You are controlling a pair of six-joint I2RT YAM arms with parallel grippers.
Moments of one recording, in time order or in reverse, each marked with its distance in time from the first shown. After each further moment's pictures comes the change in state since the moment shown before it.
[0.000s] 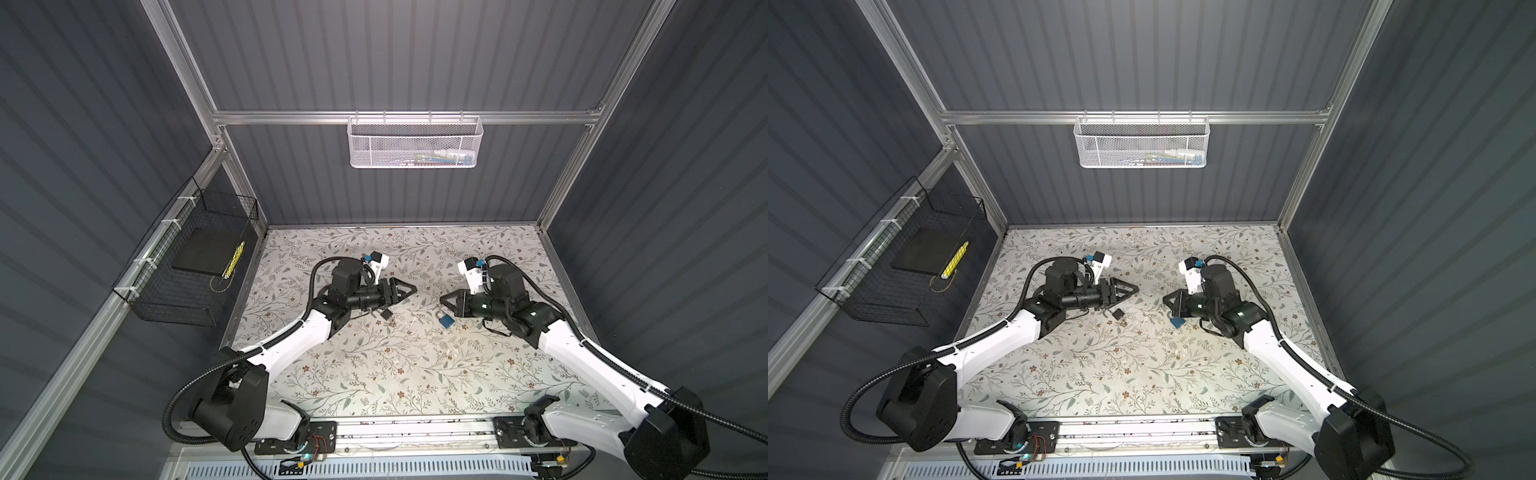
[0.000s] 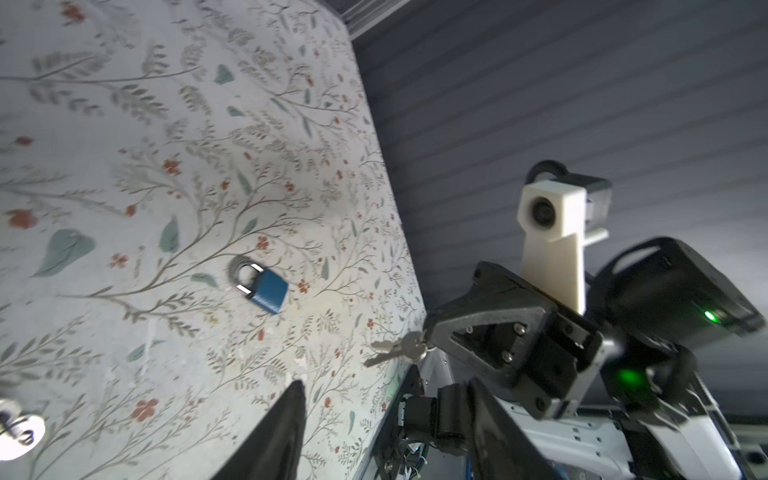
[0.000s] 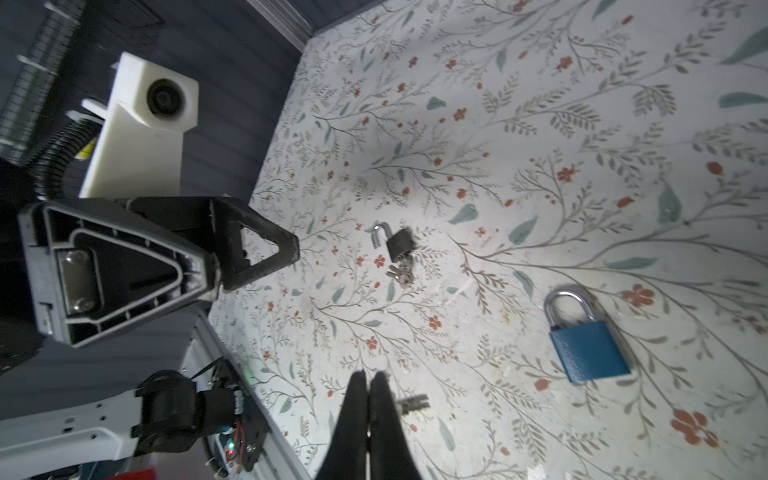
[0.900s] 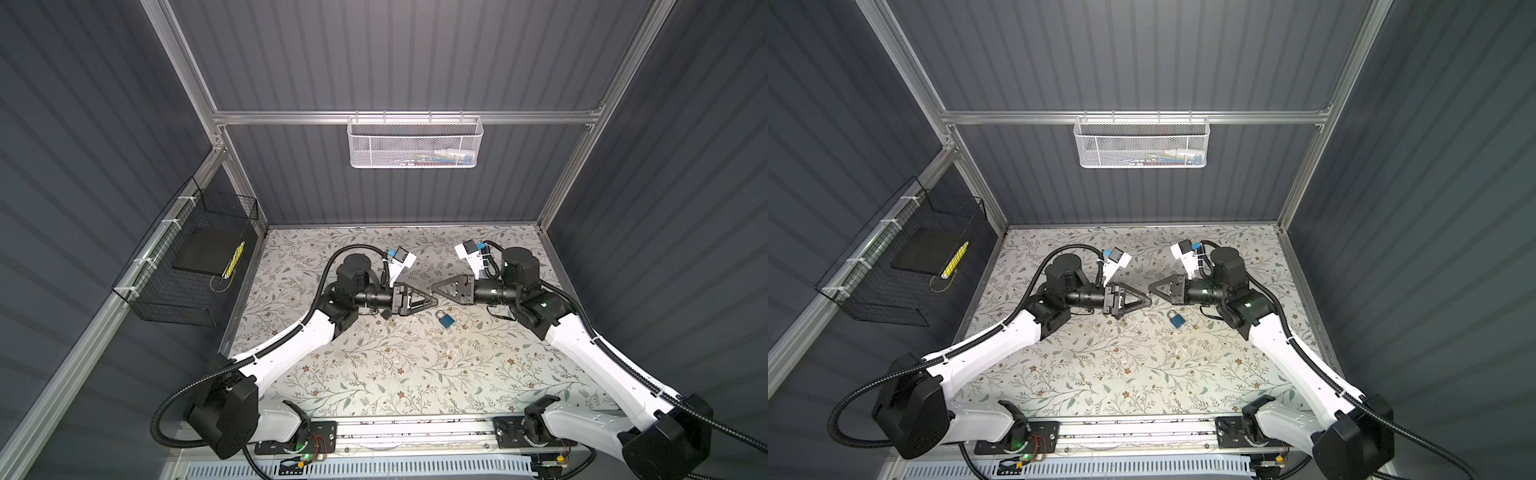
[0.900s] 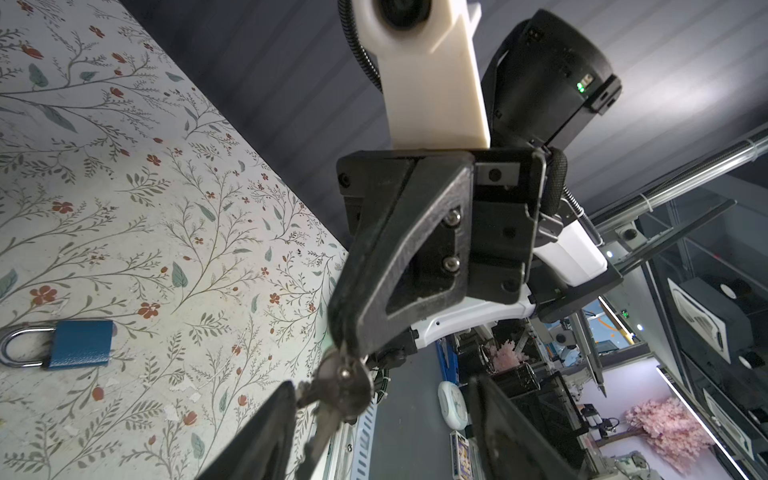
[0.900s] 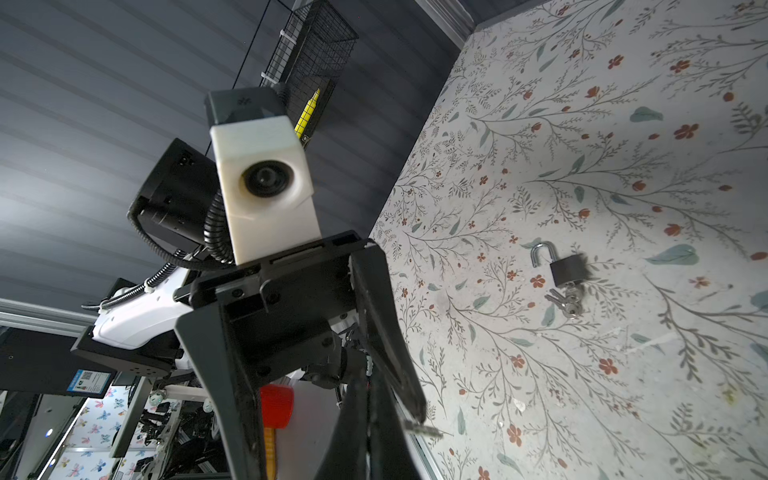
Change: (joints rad) left arm -0.102 -0.021 0.102 0.004 0.241 0.158; right arm -0.025 0.000 0.107 0.091 -0.338 0.147
